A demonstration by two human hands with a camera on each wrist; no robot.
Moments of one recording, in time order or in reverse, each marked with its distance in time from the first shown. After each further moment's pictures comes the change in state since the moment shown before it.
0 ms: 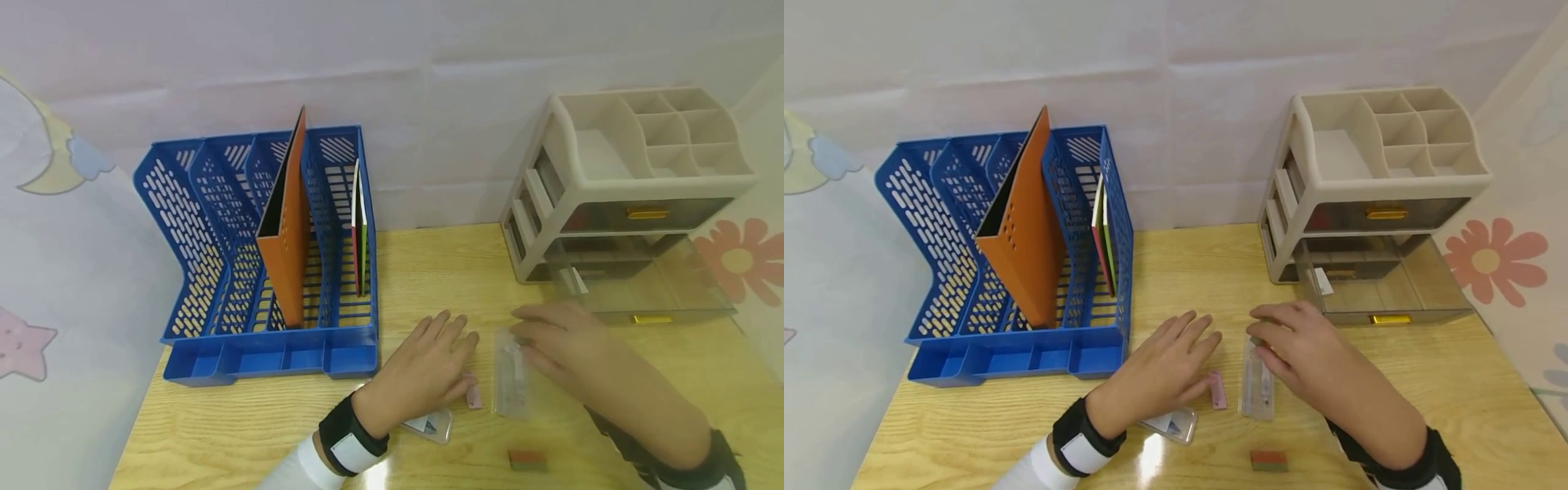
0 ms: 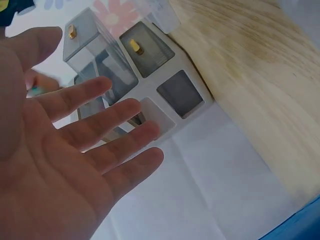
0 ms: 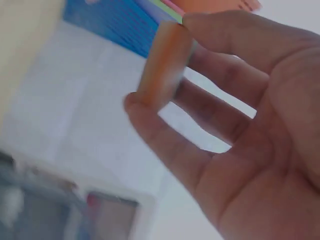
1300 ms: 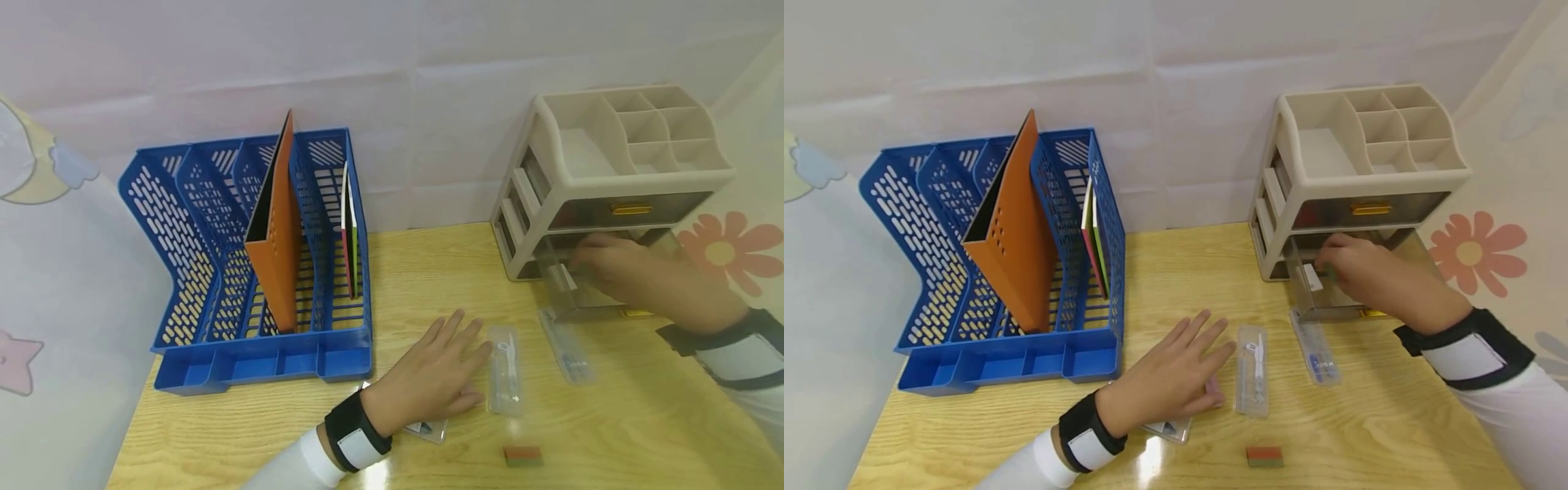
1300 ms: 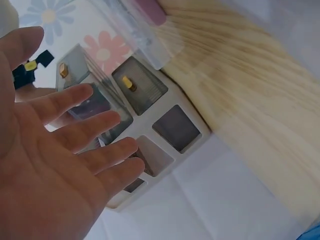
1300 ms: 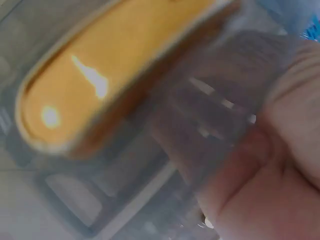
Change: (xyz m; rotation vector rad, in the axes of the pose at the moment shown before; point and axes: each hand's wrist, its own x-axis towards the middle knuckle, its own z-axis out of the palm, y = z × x) left_hand 0.009 0.010 0.010 -0.017 -0.105 0.110; right_hand -0.005 0.137 -0.030 -0.082 -0.286 0.113
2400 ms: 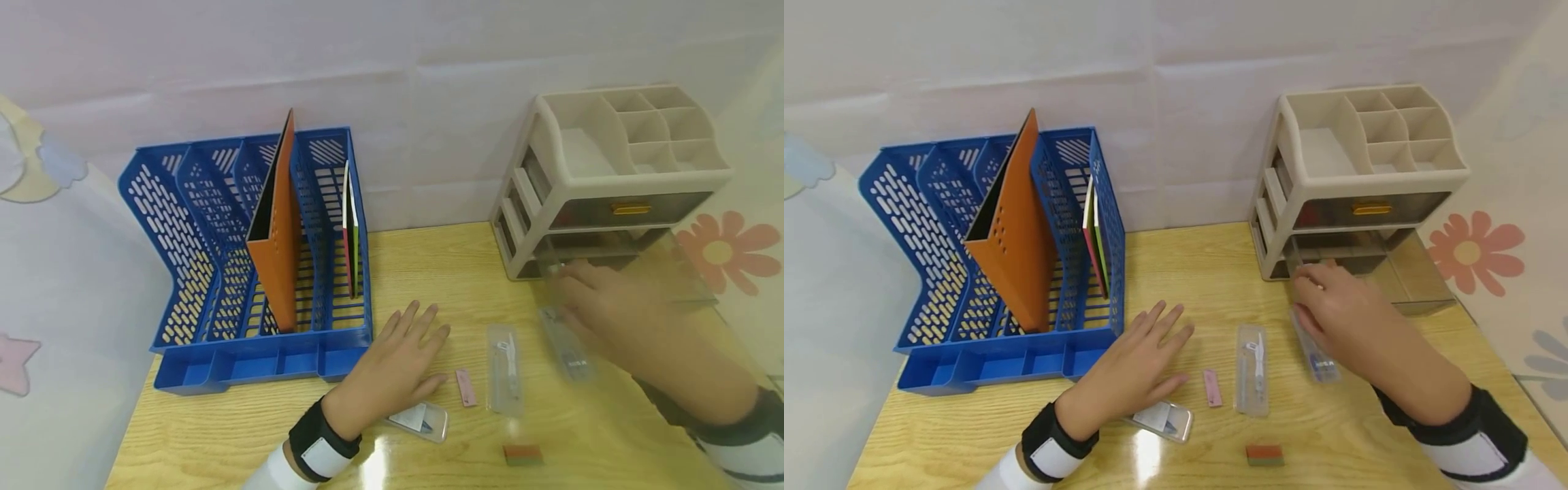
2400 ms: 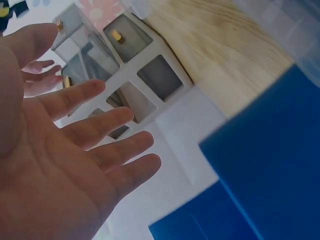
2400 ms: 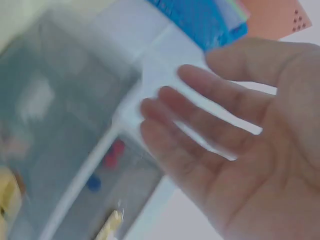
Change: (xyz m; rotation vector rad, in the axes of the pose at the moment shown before) left_hand -0.036 -0.026 -0.019 -0.092 -0.020 -0.187; right_hand -0.004 -0.093 -0.015 -0.060 0.258 -0.110
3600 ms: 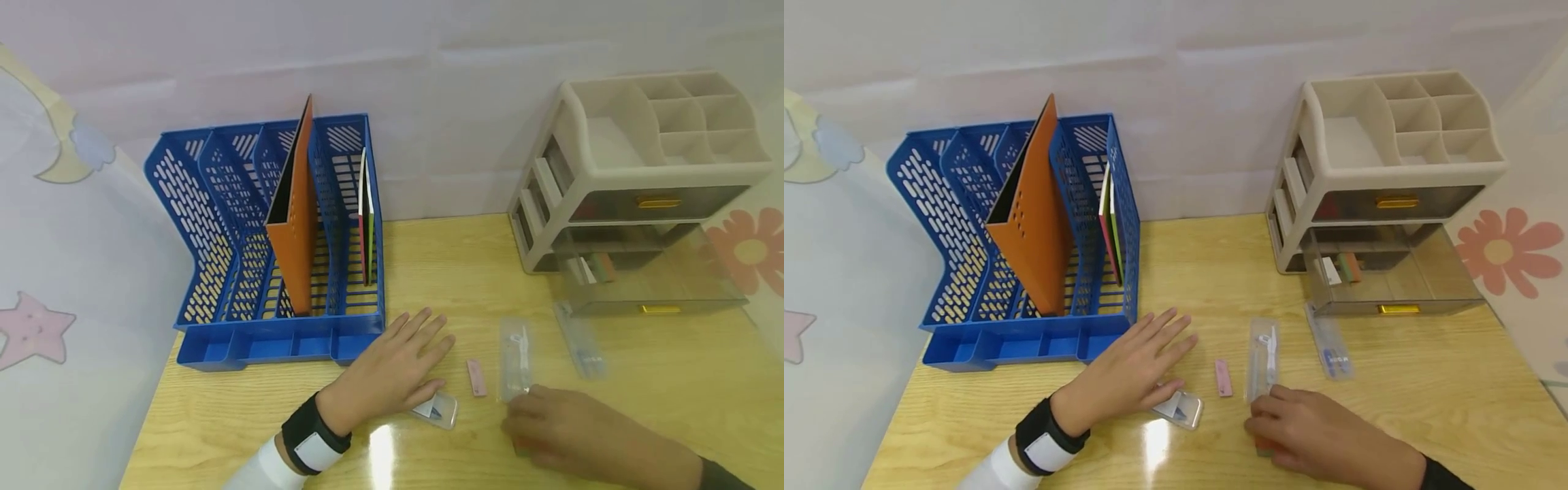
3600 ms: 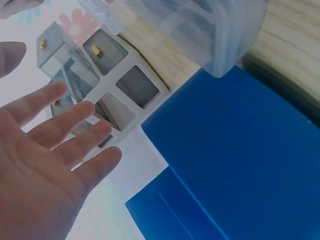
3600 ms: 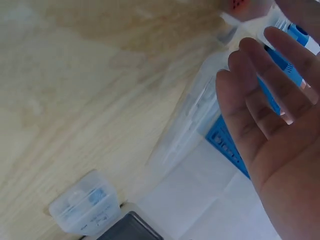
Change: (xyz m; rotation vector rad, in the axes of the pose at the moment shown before) left_hand -0.028 -0.008 0.005 0.078 0.077 0.137; right_hand -0.082 -0.086 0.070 0.371 -0.302 -0.268
